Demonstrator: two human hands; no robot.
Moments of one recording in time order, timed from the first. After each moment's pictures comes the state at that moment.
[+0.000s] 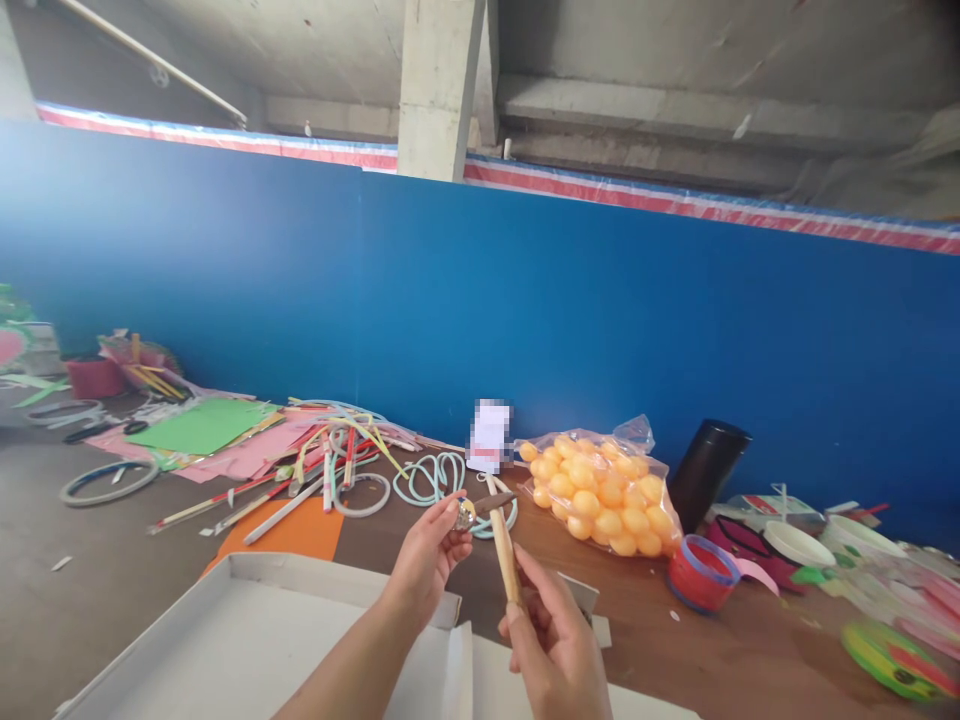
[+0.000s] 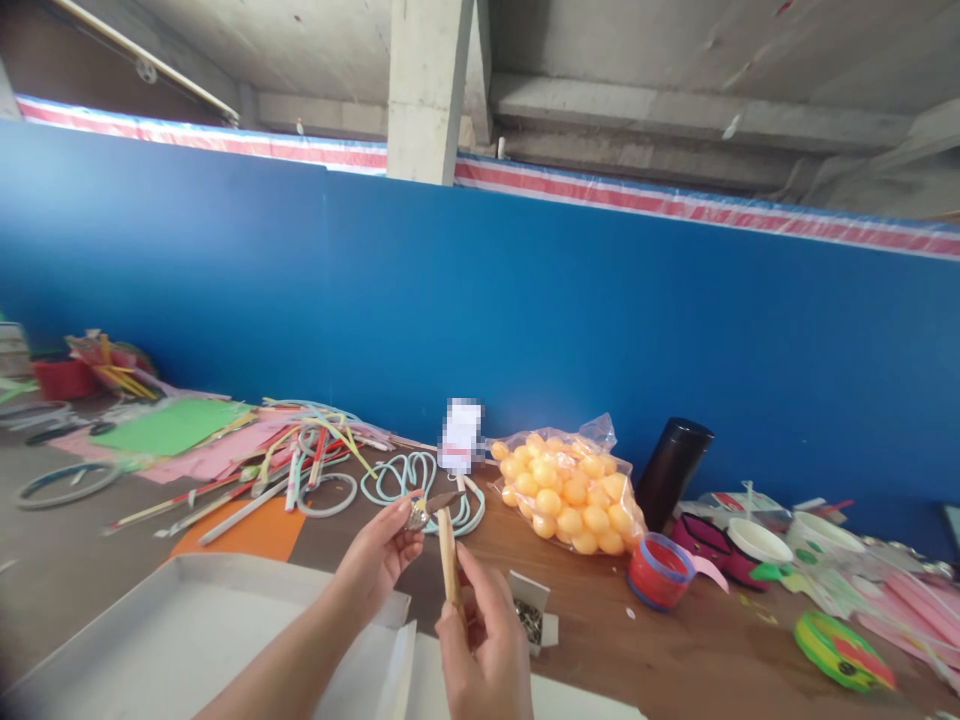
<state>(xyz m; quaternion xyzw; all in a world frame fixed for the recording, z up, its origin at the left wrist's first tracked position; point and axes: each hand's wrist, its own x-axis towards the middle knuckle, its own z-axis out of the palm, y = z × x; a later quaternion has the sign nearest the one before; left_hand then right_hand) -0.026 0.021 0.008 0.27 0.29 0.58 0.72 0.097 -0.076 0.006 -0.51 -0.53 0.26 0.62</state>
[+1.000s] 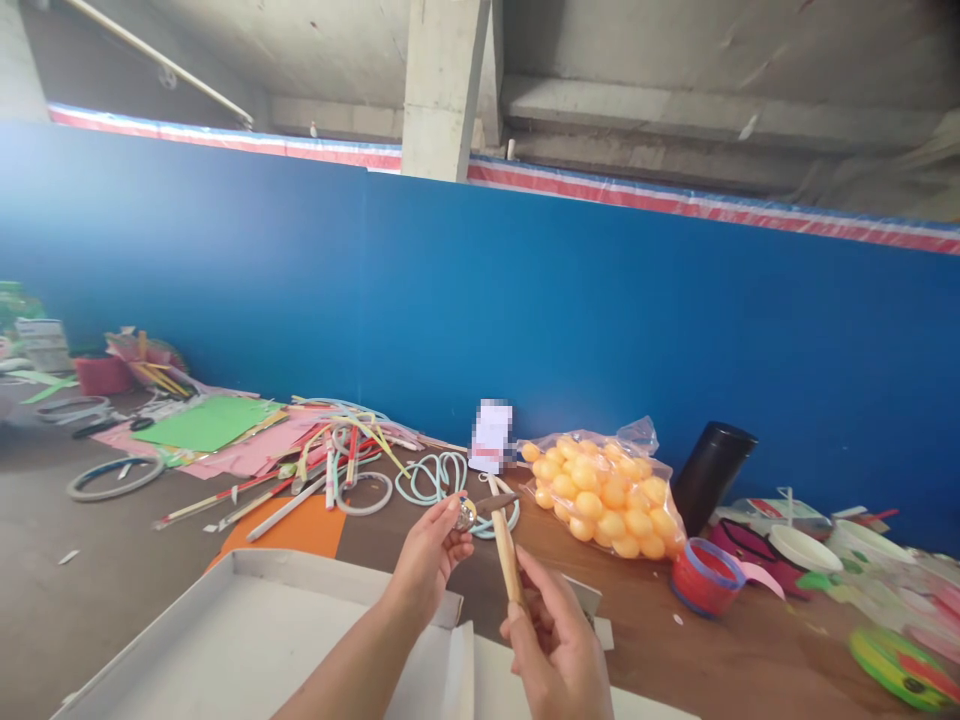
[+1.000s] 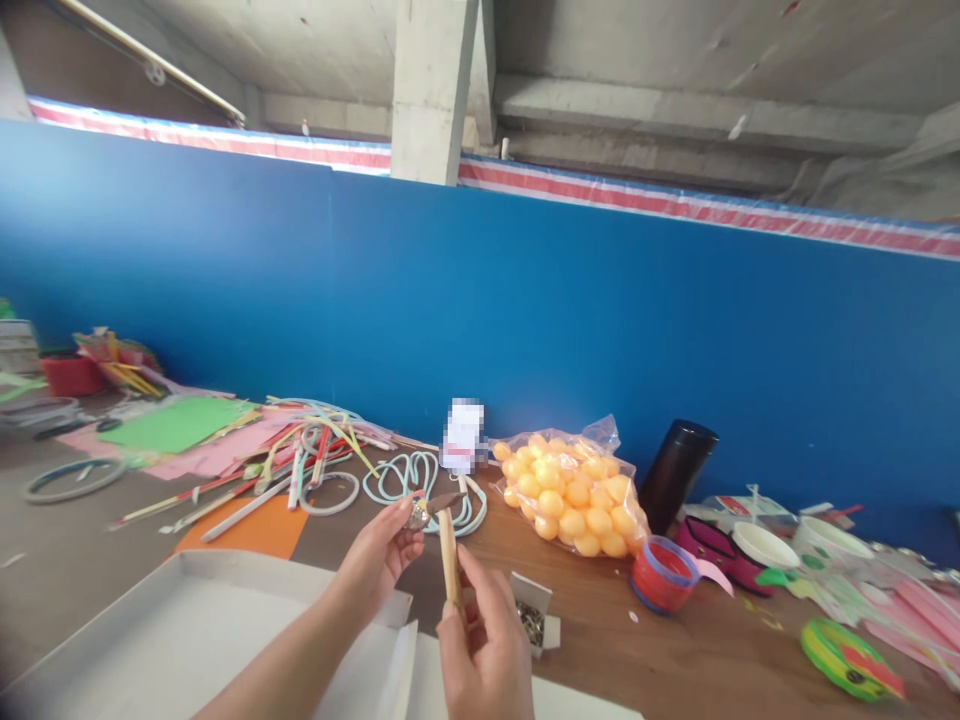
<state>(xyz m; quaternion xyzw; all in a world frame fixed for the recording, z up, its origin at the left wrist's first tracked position) -0.025 0.024 0.006 0.26 0.29 0.58 0.71 0.097 -0.077 0.005 -0.52 -0.56 0.22 0.60</state>
